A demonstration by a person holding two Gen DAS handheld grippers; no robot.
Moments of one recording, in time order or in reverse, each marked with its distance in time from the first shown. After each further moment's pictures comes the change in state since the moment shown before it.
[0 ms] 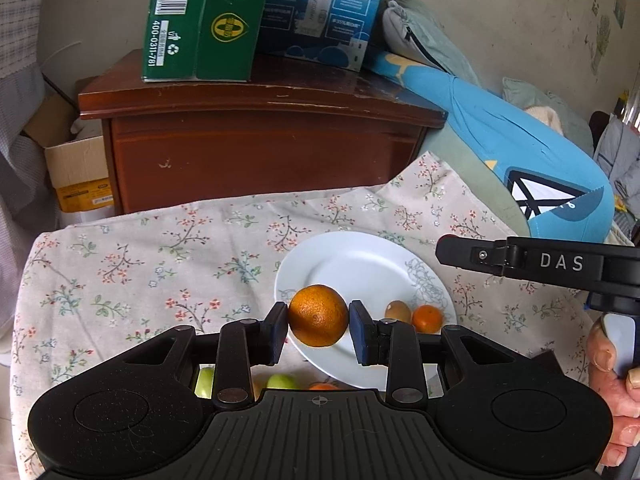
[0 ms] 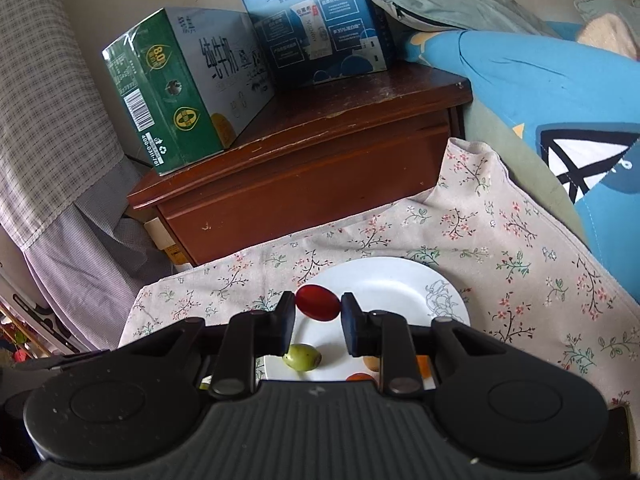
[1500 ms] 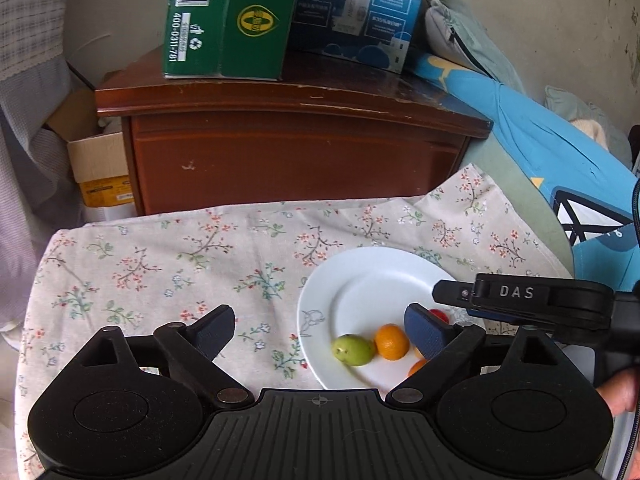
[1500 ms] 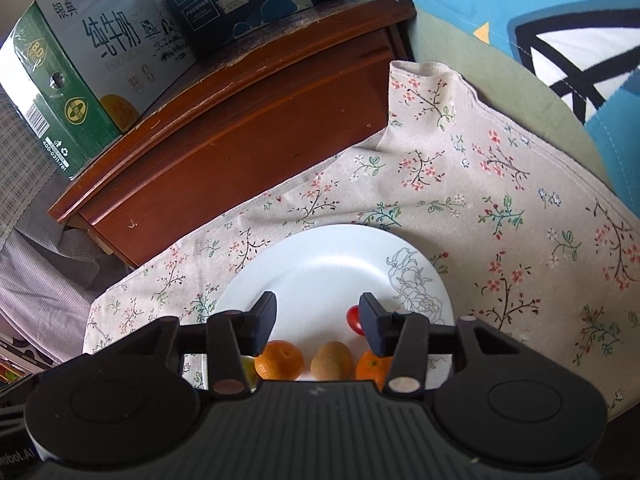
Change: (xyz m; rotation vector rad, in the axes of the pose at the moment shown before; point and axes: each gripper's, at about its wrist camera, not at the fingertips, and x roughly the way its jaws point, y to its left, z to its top) left arm 0.018 0.004 0.017 -0.064 0.002 0.127; right arm 0.065 -0.048 0.003 0.159 0.123 -0.068
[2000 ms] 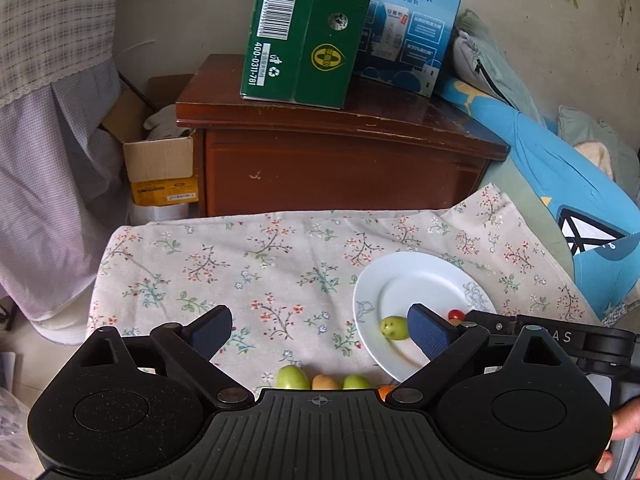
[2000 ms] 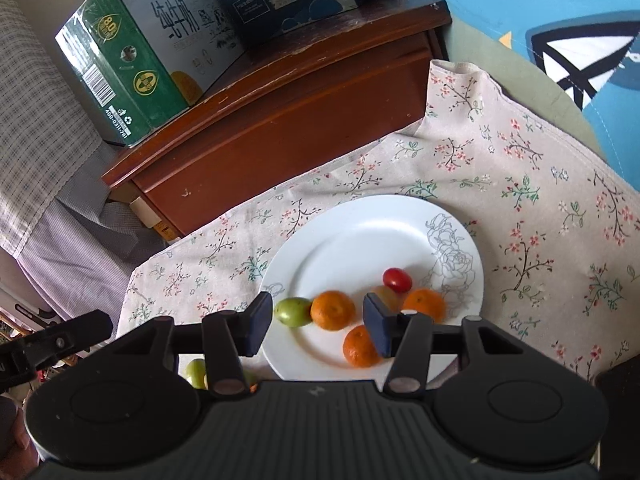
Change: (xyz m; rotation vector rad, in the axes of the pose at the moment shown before) left arm -0.057 0.046 -0.004 -0.035 -0.020 0.041; right arm -0.038 0.028 -0.035 -0.052 0.009 0.073
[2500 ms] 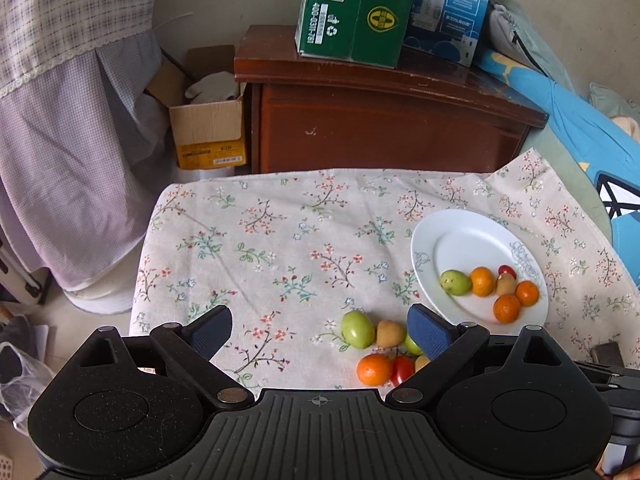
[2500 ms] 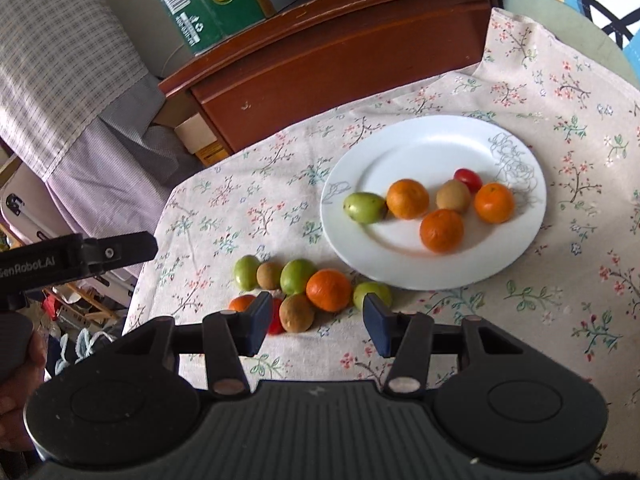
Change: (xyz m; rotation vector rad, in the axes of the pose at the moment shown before) left arm -0.001 0.033 -0.030 -0.005 0.090 0.093; right arm 0.001 0.042 -0.071 -0.113 0.103 0.066
